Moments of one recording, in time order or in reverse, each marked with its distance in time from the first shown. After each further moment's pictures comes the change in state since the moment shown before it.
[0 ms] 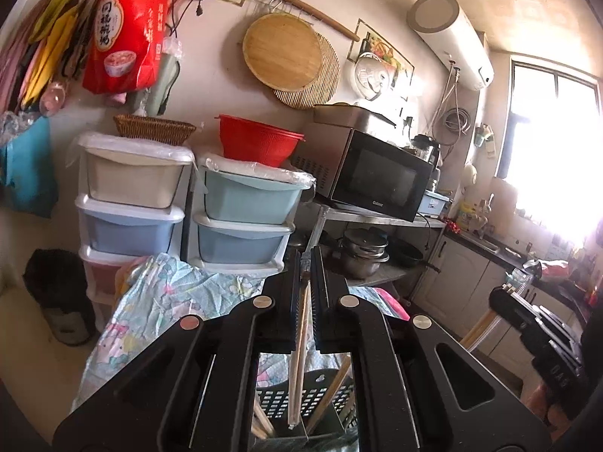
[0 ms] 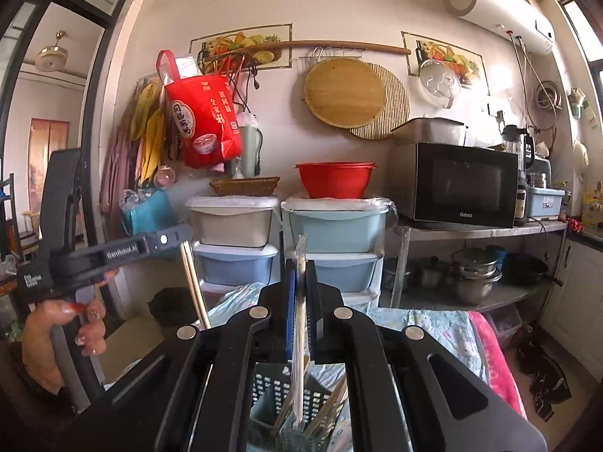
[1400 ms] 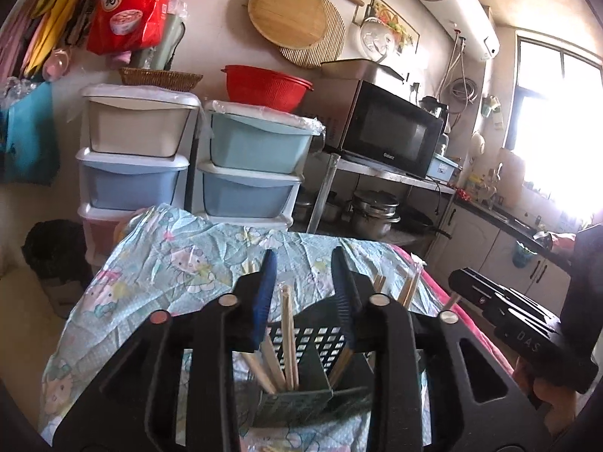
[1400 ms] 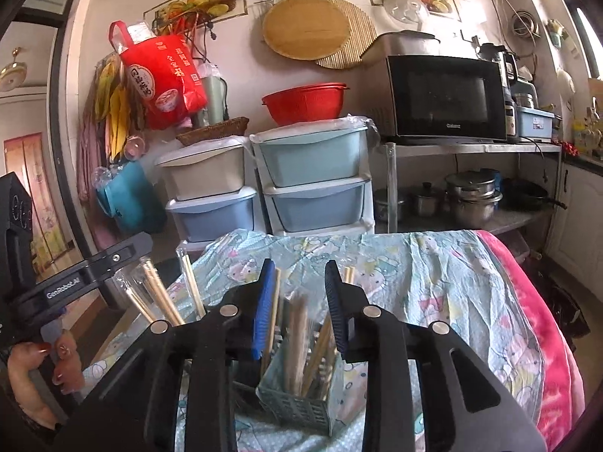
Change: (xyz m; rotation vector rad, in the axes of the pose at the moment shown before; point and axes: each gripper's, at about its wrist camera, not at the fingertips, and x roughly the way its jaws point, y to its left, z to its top) left arm 0.021 0.015 -0.091 0.014 0.098 0.023; right arm 0.051 -0.028 -0.092 0.169 0.175 -0.040
